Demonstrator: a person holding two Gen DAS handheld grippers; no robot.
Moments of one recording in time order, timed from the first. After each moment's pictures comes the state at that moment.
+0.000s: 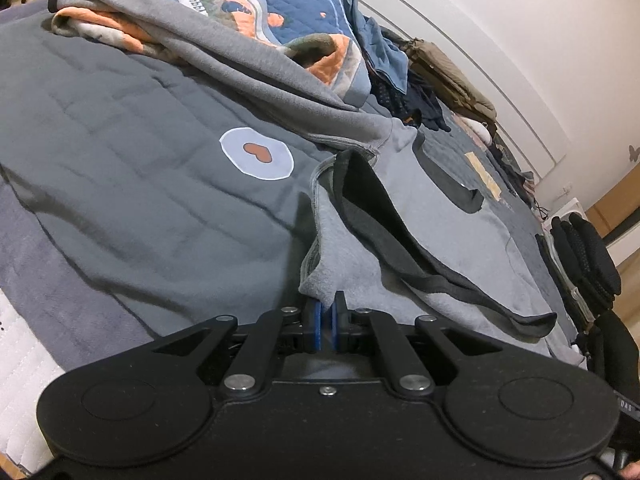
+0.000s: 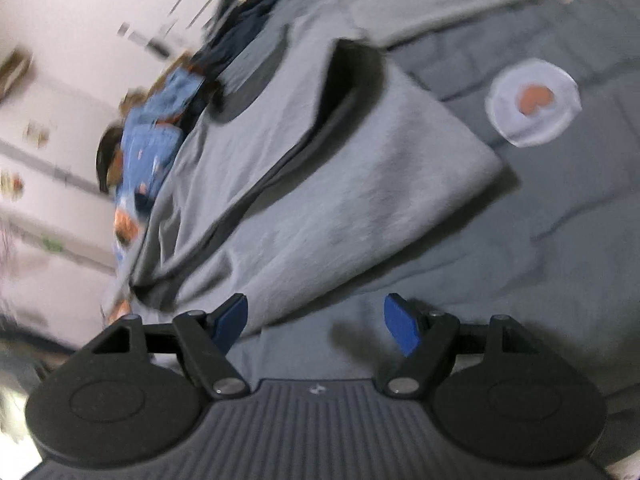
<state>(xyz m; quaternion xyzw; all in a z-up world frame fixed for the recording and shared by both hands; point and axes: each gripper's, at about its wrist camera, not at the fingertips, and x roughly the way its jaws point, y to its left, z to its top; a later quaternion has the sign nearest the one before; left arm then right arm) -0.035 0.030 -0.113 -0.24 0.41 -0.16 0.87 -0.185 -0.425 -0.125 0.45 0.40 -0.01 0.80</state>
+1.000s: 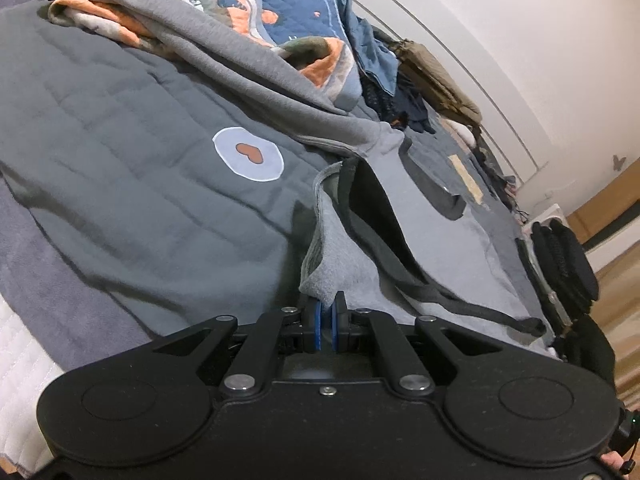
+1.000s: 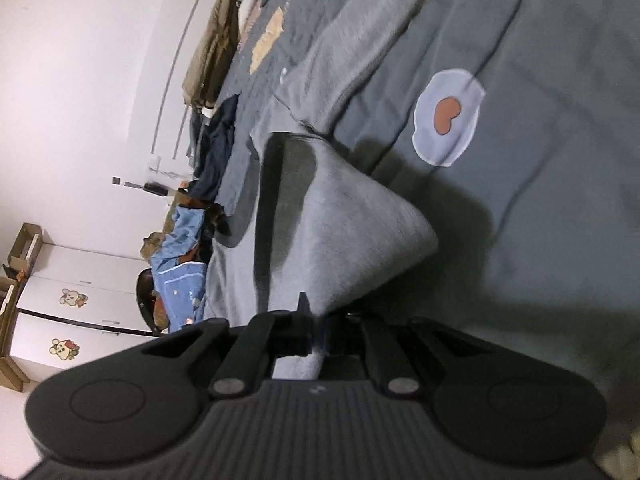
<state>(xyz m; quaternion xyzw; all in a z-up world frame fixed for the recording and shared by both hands) -0.040 0.045 -0.105 -0.27 0.41 -0.20 0.85 -0.234 -0.452 -0.132 0.60 0.26 -0.07 0.75</state>
